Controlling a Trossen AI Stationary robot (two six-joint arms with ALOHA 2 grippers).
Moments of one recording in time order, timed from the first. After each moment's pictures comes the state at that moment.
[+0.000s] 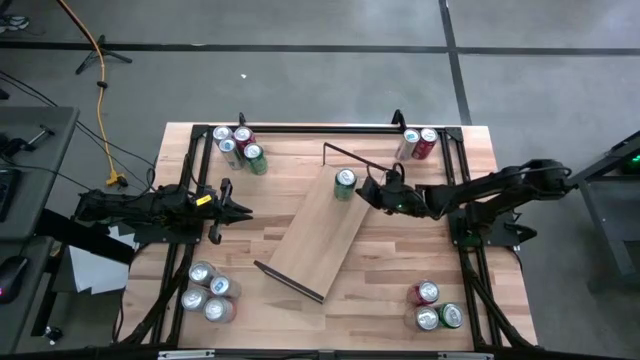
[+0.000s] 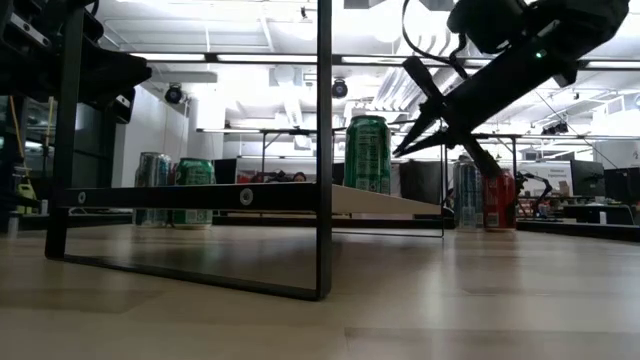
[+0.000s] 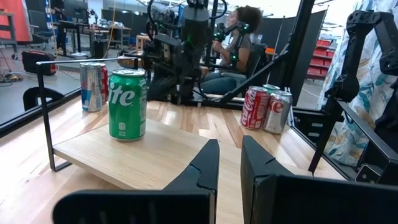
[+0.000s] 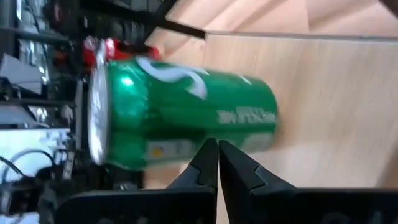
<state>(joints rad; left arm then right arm) -0.07 0.01 0.01 0.01 -0.04 -0.13 0.00 1.34 0.55 0.24 0.44 1.62</state>
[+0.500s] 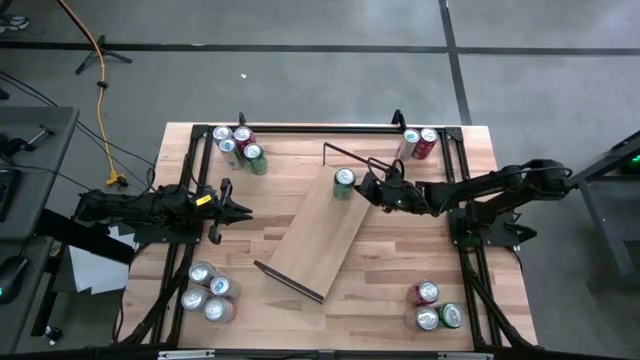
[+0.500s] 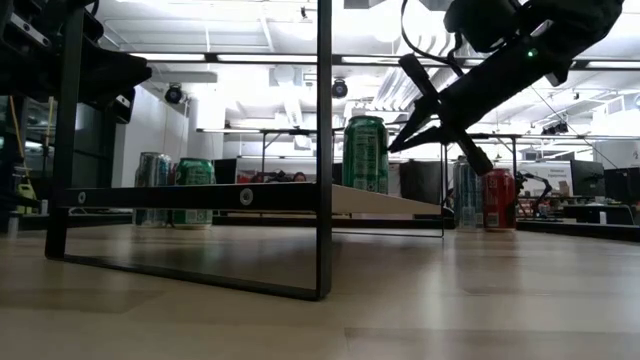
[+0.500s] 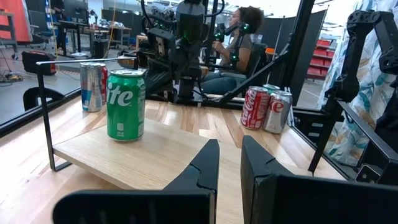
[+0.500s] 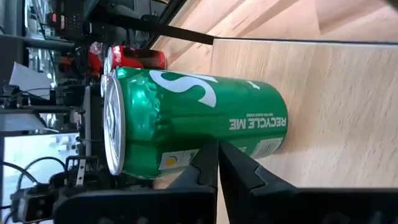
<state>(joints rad) -0.07 0.01 0.01 0.01 -0.04 -0.13 -0.04 1.34 0.56 0.26 0.41 1.63</state>
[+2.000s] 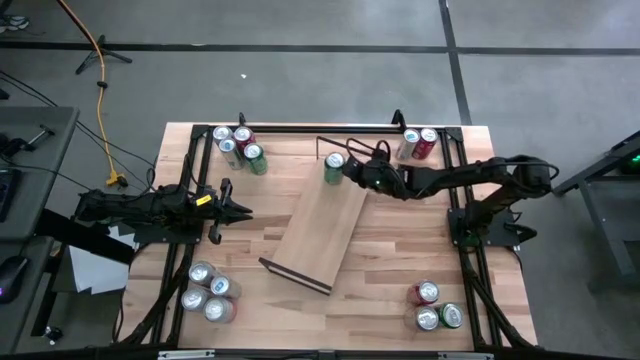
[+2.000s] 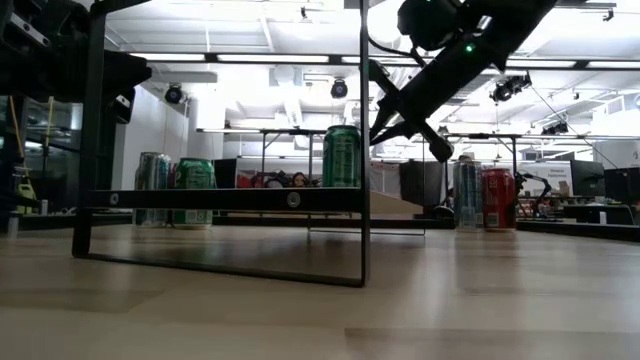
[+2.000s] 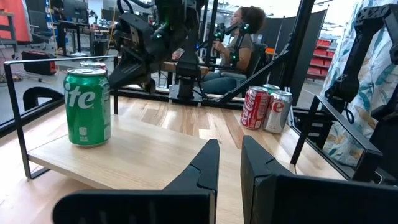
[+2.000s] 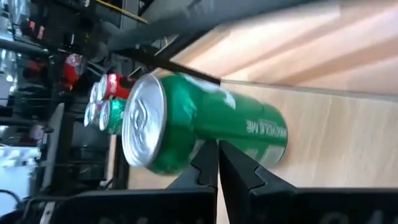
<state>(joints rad) -0.07 0.01 0.01 0.01 -0.04 -0.13 -0.16 1.49 0.83 0.07 0.44 1.44</state>
